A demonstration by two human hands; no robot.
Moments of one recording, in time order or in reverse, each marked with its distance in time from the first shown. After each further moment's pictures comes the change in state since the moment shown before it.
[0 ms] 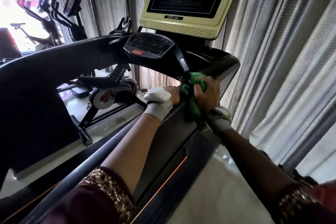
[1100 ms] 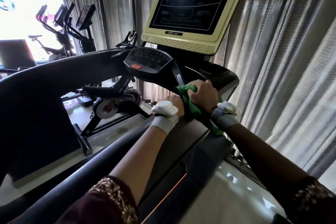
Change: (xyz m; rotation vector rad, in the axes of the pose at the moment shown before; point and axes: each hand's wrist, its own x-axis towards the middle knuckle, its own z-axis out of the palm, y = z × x) left_hand 0.054 0.033 0.016 -0.047 0.208 -0.001; right_hand 0.086 0.005 -0.011 -0.327 -0.337 -0.075
